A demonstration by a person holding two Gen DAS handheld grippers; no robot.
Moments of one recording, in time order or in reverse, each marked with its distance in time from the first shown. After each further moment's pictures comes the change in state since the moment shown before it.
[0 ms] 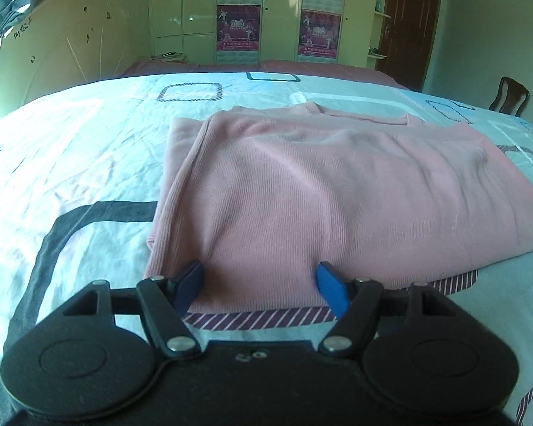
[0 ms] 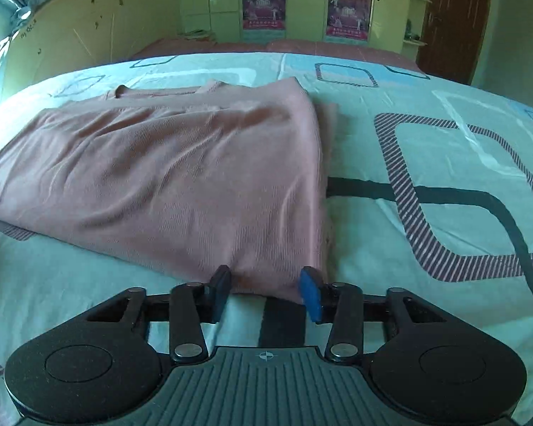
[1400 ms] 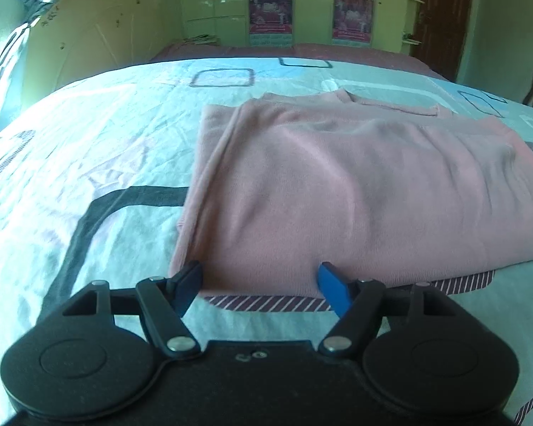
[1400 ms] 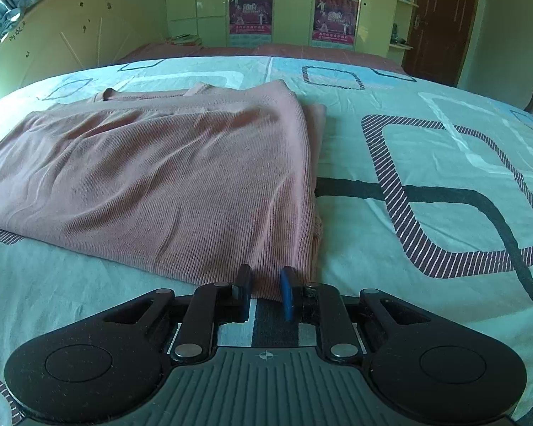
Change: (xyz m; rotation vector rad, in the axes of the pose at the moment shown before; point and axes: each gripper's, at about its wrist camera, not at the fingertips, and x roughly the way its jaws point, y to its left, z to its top) left arm -0.014 -0.004 0.002 -0.066 0.066 0.142; right arm 0.002 -0.001 -0.003 0.049 -0.017 -0.027
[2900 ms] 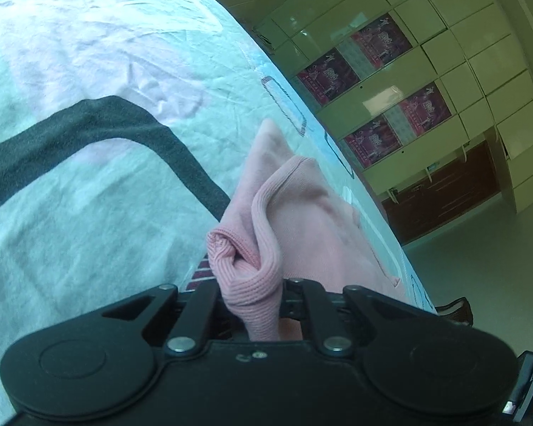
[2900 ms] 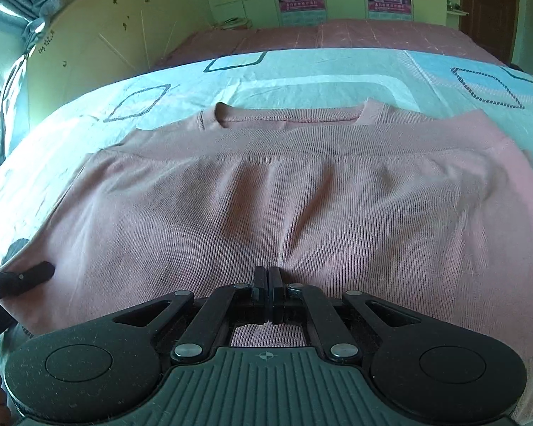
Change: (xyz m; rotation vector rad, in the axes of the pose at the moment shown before) left arm 0.071 0.088 -0.008 -0.773 -0.089 -0.416; right arm 0.088 0.155 0.108 0.087 0.081 0.219
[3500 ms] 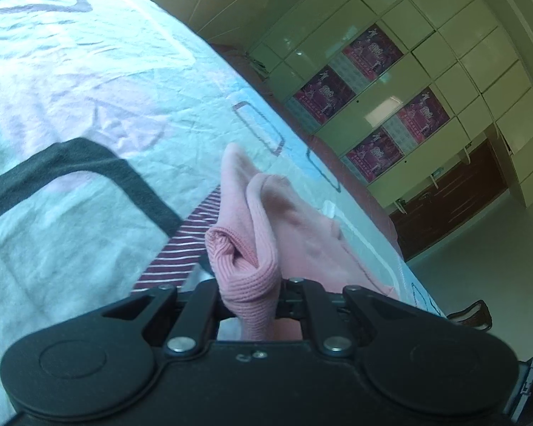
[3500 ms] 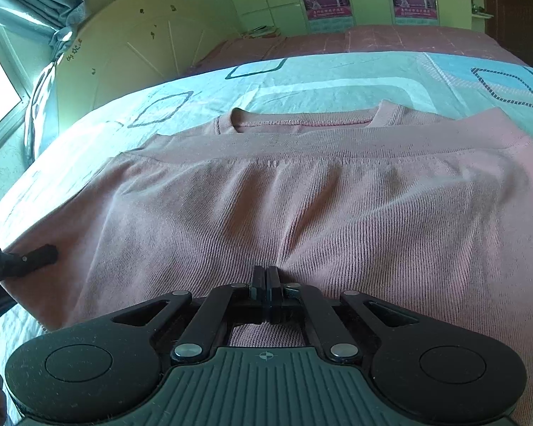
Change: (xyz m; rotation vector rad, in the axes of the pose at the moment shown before) left arm -0.026 -0.057 -0.014 0.088 -0.099 0.041; right arm -0.001 -0.027 0.000 -0.017 -0.016 0.153
